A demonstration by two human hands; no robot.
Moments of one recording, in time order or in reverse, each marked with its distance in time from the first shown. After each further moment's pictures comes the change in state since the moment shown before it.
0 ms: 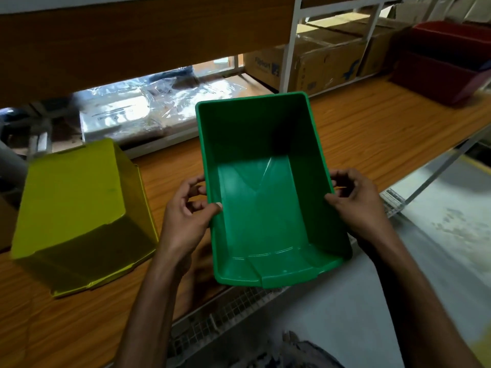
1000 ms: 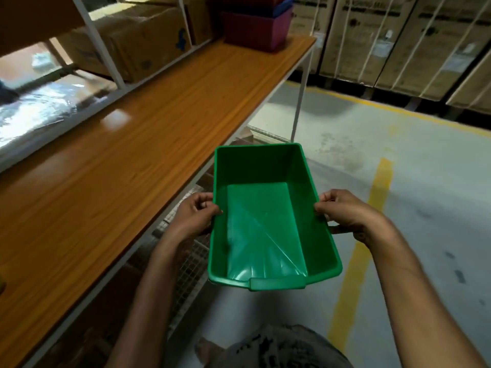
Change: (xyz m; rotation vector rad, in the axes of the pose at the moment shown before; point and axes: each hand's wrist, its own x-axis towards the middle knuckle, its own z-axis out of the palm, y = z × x) left_hand -0.126 -0.058 0.259 0.343 -0.579 -0.344; right_hand -0.177 0.127 -0.276 0.003 0.143 0.659
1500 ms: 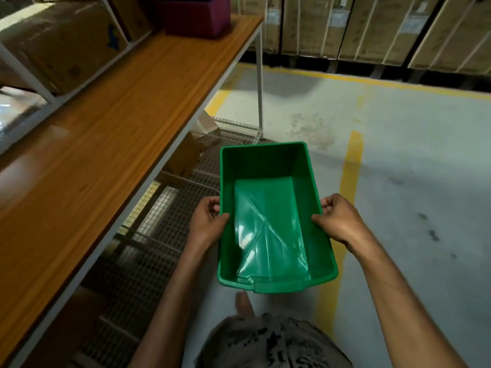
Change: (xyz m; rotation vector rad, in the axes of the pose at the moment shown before) left_hand 0.021 -0.008 0.153 0.214 -0.004 0.145; right_hand 0.028 0.105 -0.084 -0.090 0.328 -0.008
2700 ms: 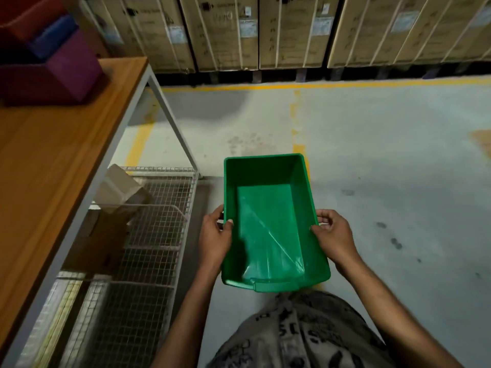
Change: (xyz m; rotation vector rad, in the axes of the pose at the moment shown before) left_hand 0.334 0.129 0.294 0.174 -0.202 0.180; right_hand 0.349 0.037 -0.125 0.423 0.352 0.149
